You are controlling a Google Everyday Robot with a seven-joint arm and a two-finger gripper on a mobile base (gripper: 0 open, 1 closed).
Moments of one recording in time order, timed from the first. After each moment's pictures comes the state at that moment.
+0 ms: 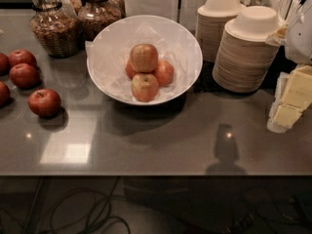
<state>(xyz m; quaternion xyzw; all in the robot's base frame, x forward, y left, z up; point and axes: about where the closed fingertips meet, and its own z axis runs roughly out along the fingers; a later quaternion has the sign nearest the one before) 0.438 -0.217 0.976 -0.60 0.78 -0.03 0.16</state>
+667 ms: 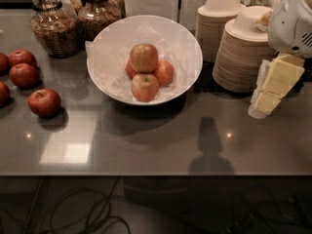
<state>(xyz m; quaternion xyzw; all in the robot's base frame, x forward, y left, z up) 0.463 -0.191 0.987 -0.62 0.76 -0.03 0.21</state>
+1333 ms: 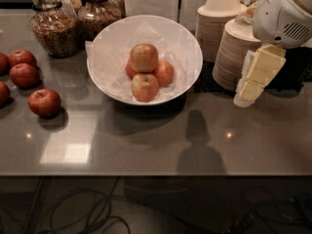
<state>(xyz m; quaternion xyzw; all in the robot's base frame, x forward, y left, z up) 0.486 -0.168 0.992 -0.63 0.74 -0.01 0.23</state>
